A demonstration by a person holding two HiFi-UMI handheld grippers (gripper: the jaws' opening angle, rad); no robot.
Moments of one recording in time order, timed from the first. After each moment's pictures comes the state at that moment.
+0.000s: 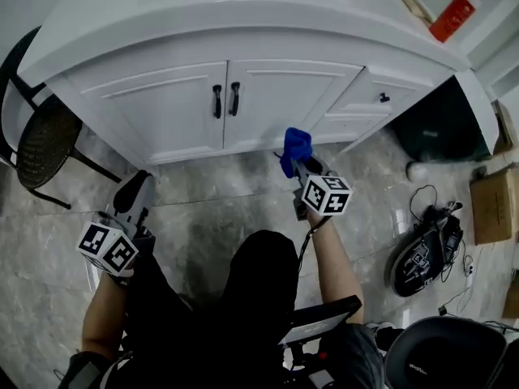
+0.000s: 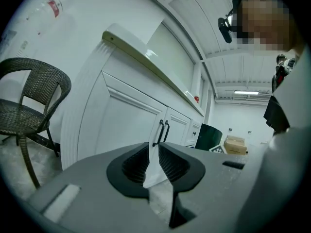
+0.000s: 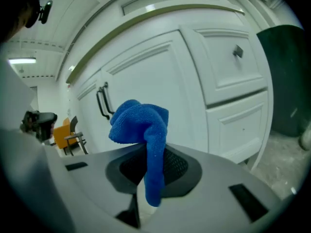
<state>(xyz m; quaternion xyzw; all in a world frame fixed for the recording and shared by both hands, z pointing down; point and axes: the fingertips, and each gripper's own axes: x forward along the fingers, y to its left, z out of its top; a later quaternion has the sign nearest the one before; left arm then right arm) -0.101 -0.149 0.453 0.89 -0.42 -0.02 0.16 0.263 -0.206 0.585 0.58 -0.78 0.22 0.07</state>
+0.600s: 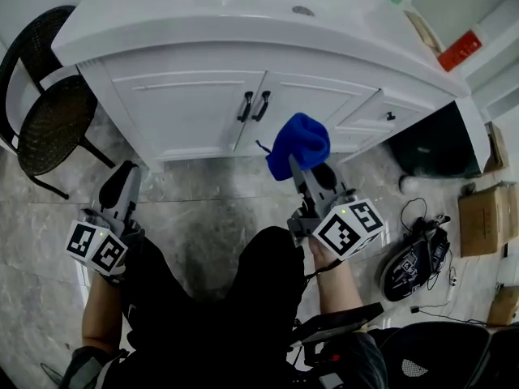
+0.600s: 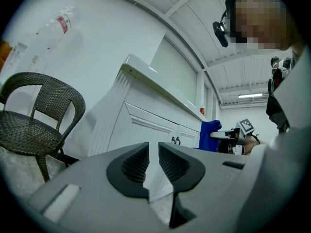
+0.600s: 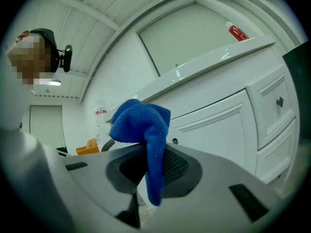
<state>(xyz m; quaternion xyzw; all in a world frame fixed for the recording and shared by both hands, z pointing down) -0.179 -0.148 0.409 0.88 -0.46 -0.07 0.14 0.120 -0.154 0.359 0.50 -0.85 0.16 -0.05</state>
